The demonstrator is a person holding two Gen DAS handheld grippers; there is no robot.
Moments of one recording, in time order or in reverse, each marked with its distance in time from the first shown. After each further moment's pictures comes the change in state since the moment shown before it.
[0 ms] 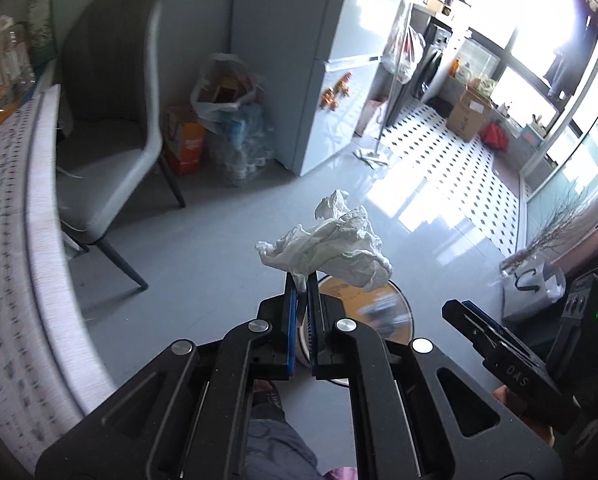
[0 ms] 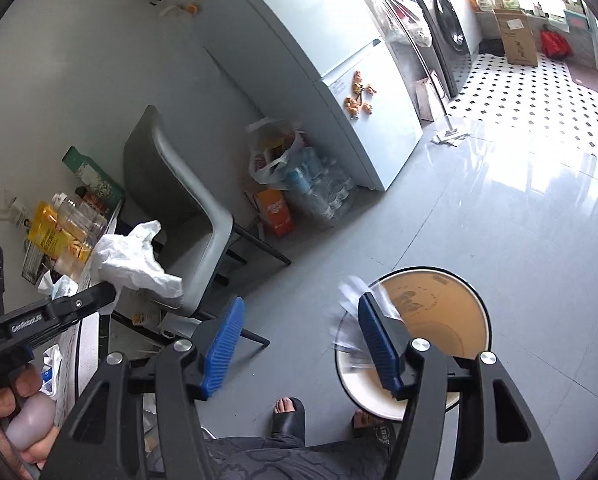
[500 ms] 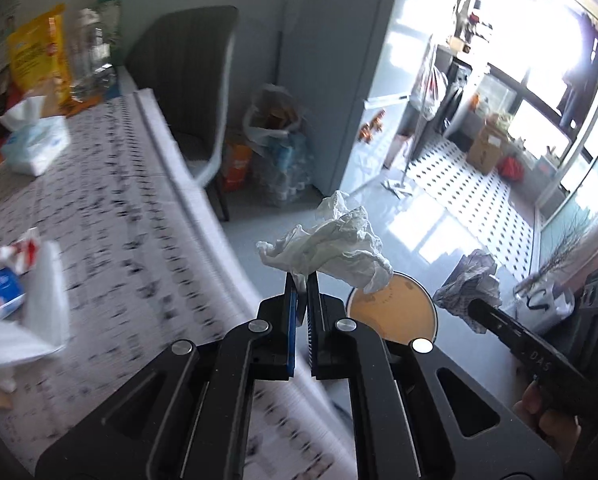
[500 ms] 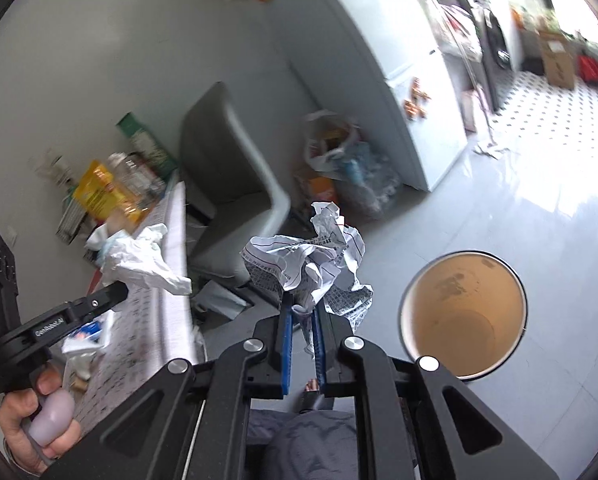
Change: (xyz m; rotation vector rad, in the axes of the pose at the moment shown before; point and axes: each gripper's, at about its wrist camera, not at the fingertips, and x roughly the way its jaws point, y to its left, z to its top) left arm -0.102 0.069 -0.055 -0.055 -0.129 0.084; right arm -0.055 0.098 -0.052 -0.106 0.022 0.094
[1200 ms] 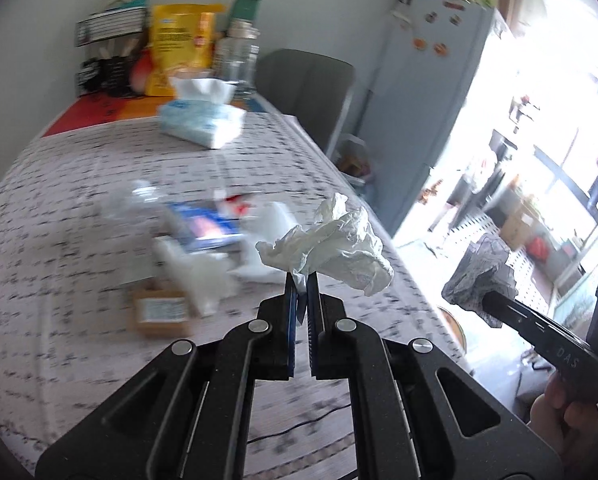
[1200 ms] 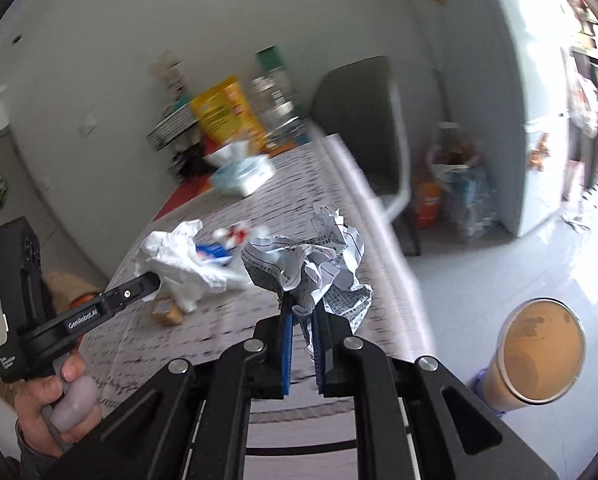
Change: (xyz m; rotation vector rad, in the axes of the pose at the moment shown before) left arm -0.149 0.160 -0.085 -0.219 -0.196 0.111; right arm -0.026 0.211 -0.065 -0.374 0.069 0.198
